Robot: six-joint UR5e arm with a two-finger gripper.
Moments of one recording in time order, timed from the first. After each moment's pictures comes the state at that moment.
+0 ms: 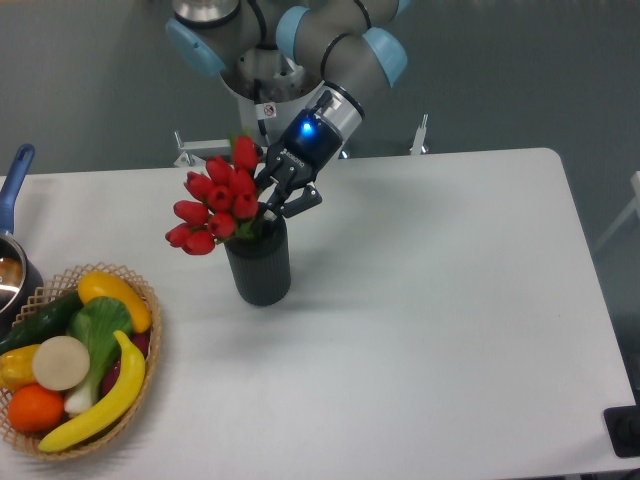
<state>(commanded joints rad) 2.81 -1.51 -2.37 -0.67 0.34 1.44</state>
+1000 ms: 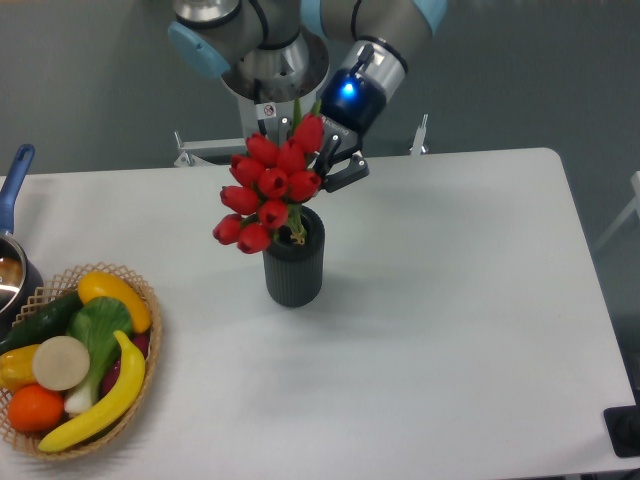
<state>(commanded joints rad) 2.84 -1.46 -2.12 -0.68 0.35 1.10</state>
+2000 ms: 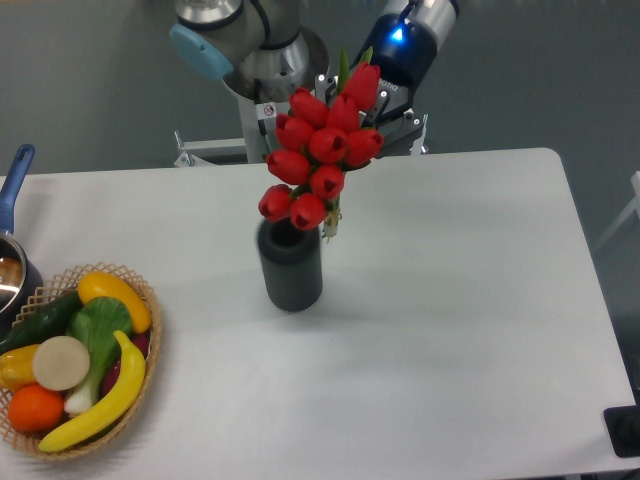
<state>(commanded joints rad) 2.88 -1.47 -1.89 -0.90 0.34 1.02</state>
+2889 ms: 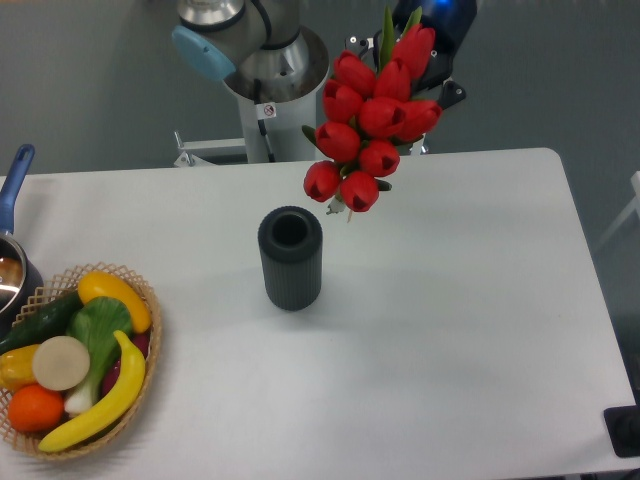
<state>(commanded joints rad) 2.92 -1.48 -1.78 -0.93 0.34 0.91</state>
